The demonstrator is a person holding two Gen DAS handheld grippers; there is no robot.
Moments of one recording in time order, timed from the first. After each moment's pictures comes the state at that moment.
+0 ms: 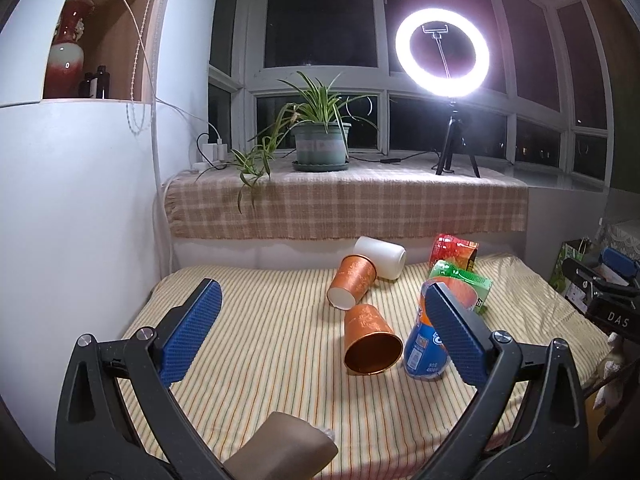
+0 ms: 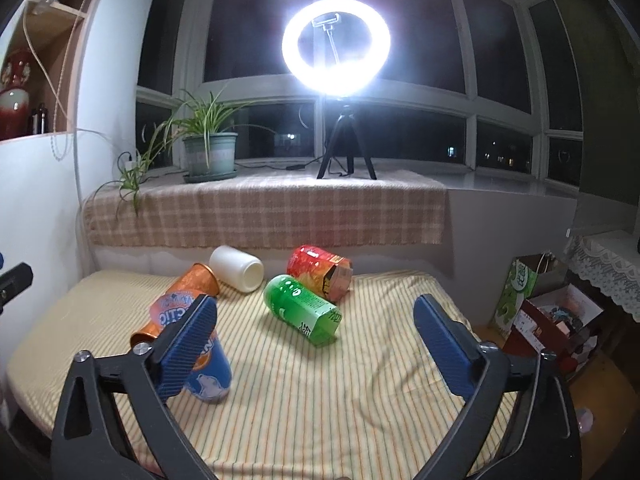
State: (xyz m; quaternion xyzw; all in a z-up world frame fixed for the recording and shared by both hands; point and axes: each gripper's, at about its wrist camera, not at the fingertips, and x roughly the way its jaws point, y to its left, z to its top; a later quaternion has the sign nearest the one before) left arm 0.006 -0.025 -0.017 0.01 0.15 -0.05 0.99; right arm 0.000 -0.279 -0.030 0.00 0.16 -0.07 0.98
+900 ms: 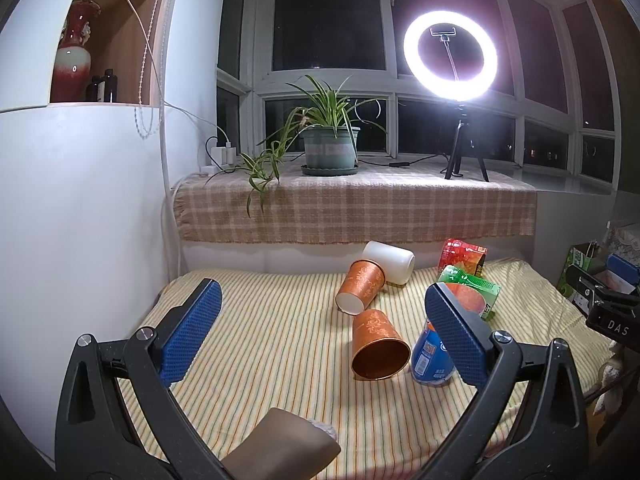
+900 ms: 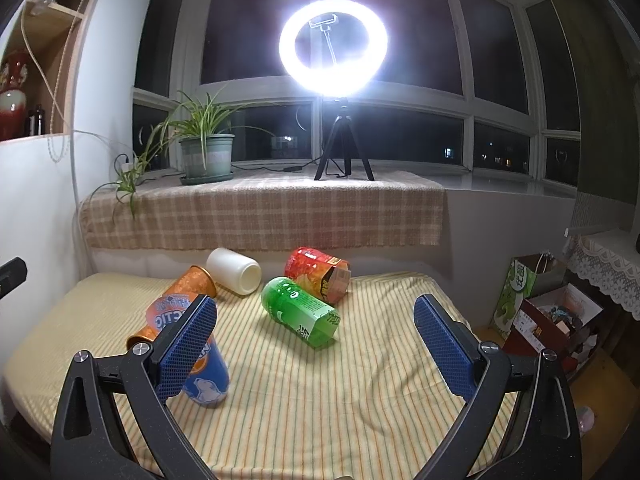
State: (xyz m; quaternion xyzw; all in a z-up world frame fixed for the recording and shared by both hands) left arm 0.008 -0.023 -0.012 0.01 0.15 -0.04 0.99; right arm 0.003 -0.280 -0.031 0.00 0.16 -0.08 0.98
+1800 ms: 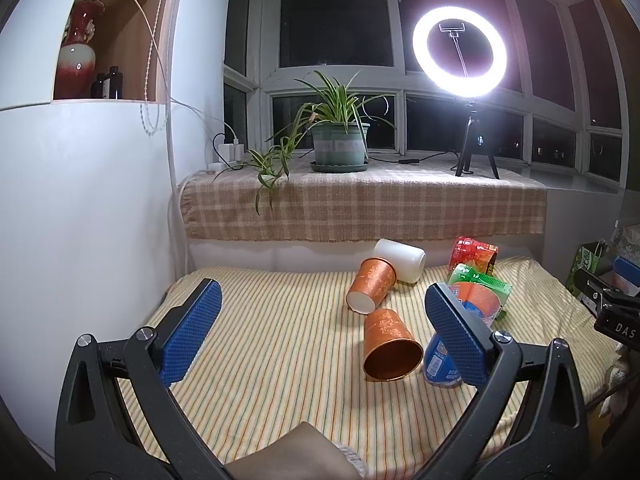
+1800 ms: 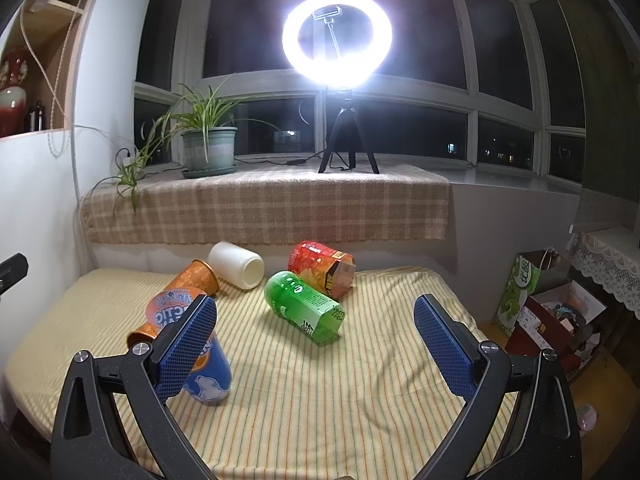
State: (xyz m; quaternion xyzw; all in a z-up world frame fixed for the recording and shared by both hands) left arm 0.016 -0.017 -0.015 0.01 0.15 -0.02 0.99; right arm 0.010 -0.282 -0.036 0.01 0.17 -0.07 0.98
